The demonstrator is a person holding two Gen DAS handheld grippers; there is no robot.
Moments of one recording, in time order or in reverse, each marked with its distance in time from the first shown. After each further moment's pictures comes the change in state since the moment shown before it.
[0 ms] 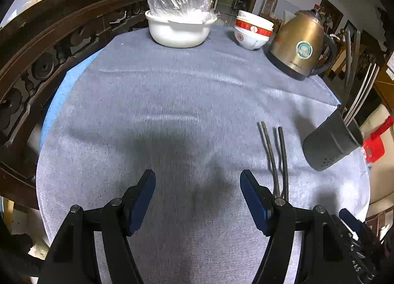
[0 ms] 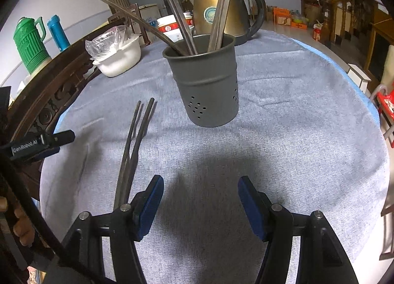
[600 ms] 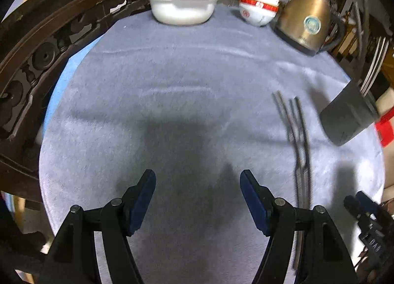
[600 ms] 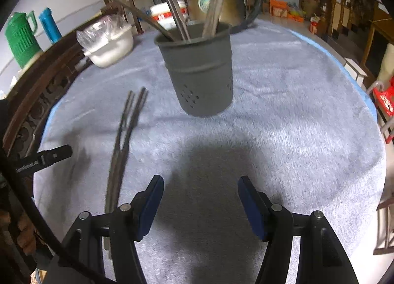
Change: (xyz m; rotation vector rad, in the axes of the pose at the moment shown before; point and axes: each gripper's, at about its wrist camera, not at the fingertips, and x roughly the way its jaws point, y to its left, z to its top) left arm 0.015 0.007 -0.020 0.048 0.106 0.078; right arm 0.011 -0.001 0.002 0.001 0.096 -0.053
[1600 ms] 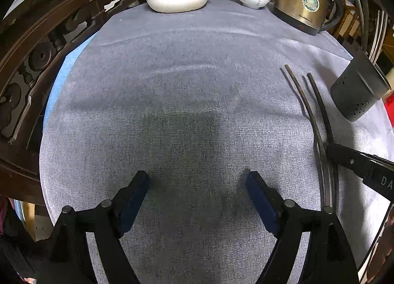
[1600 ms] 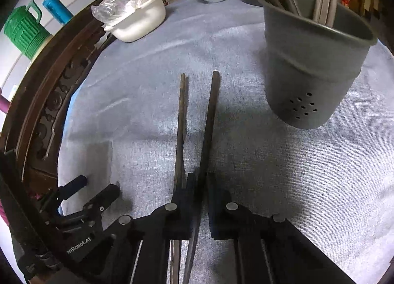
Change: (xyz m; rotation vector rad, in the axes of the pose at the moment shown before) left arm 0.009 -0.002 -0.019 0.072 0.024 0.036; right arm 0.059 0.070 0.047 -0.022 0.188 0.192
